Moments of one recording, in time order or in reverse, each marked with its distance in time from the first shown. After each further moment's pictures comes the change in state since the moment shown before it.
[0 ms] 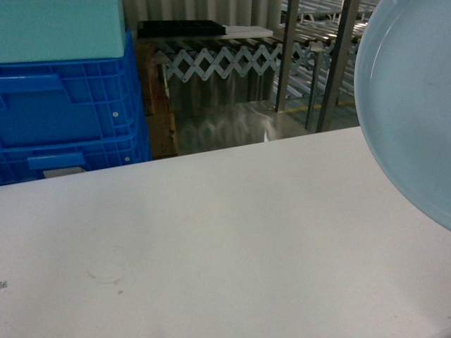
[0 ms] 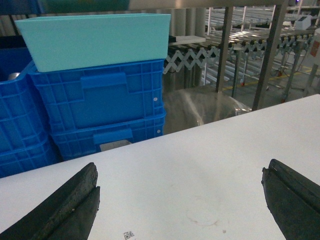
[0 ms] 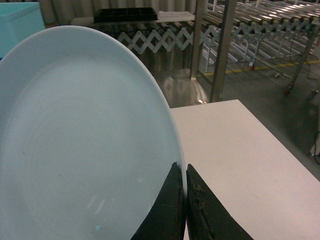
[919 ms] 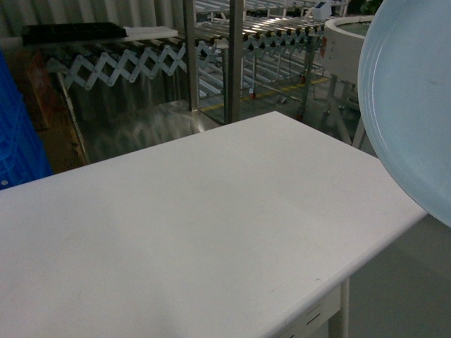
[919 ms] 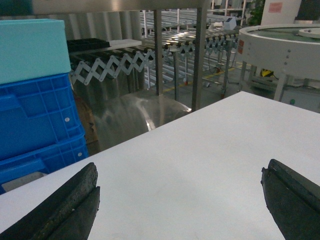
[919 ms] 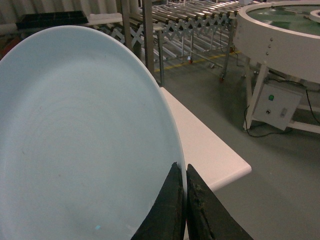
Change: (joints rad) left arm 0.000 0.000 0.000 0.000 0.000 0.000; right arm 0.000 0.000 0.000 0.001 0.001 0.000
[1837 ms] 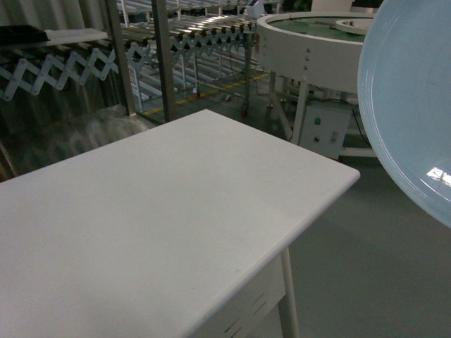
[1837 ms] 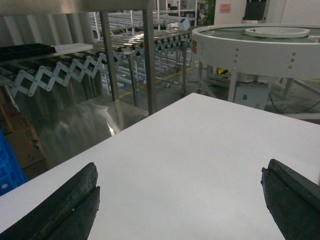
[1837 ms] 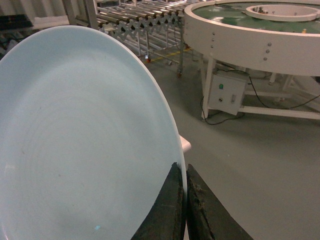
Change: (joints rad) left arm 0.000 0.000 0.000 0.000 0.000 0.000; right arm 0.000 0.000 0.000 0.000 0.000 0.000
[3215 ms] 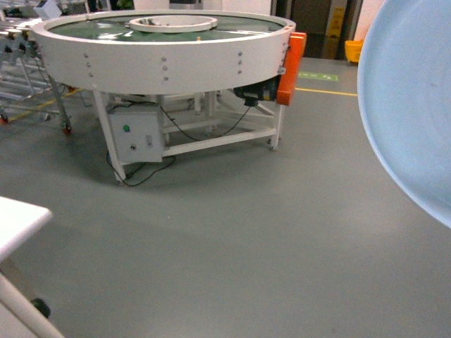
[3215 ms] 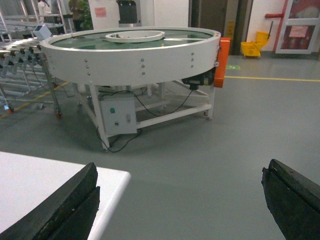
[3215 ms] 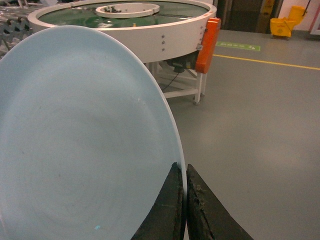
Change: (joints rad) left arm 0.000 0.000 0.000 0.000 -0.003 0.000; right arm -0.001 0.000 -0.001 0.000 0.000 -0.002
